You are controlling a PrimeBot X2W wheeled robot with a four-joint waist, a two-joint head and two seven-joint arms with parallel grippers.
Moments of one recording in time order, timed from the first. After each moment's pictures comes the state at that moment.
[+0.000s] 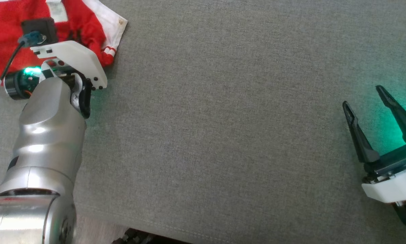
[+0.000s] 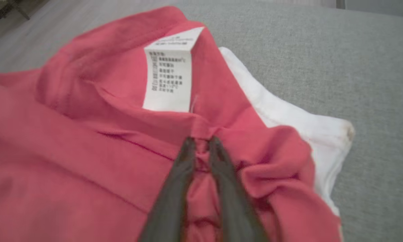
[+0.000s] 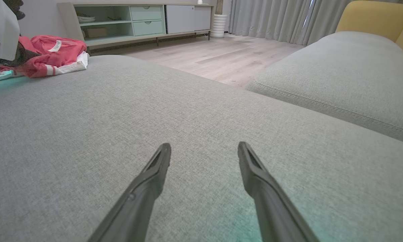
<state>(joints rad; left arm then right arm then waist) -1.07 0.09 -0.03 1.22 -0.20 -0.03 0.06 -0.04 -0.47 0.14 -0.13 0.13 0.12 -0.19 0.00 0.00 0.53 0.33</state>
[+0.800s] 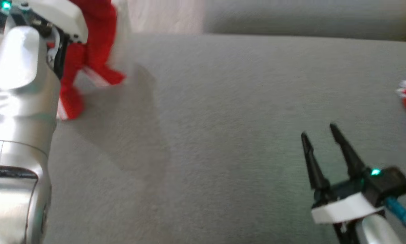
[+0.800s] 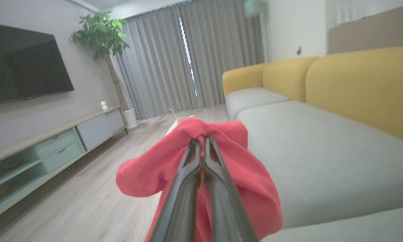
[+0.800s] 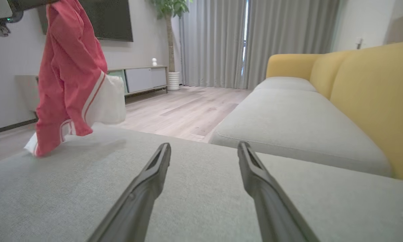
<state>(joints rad) -1.20 0.18 -0.21 1.11 -0.12 -0.12 -0.15 0.00 -0.18 0.18 0.05 0.13 0.12 -0.25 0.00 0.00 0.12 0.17</state>
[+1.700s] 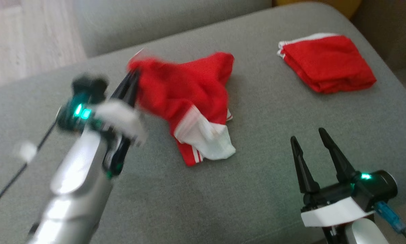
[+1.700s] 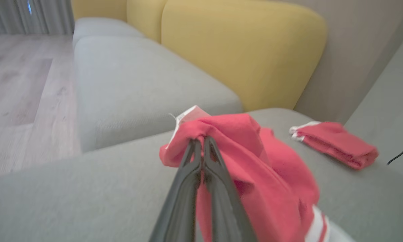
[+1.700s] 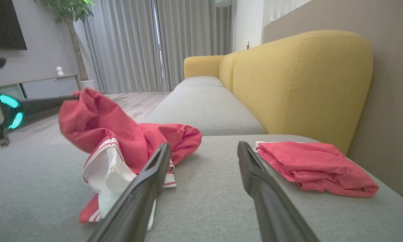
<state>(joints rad) -0.65 0.16 -0.45 0.55 -0.54 -0.07 0.08 0.04 -0.12 0.19 0.03 0.11 0.12 -0.25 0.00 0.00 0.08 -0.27</state>
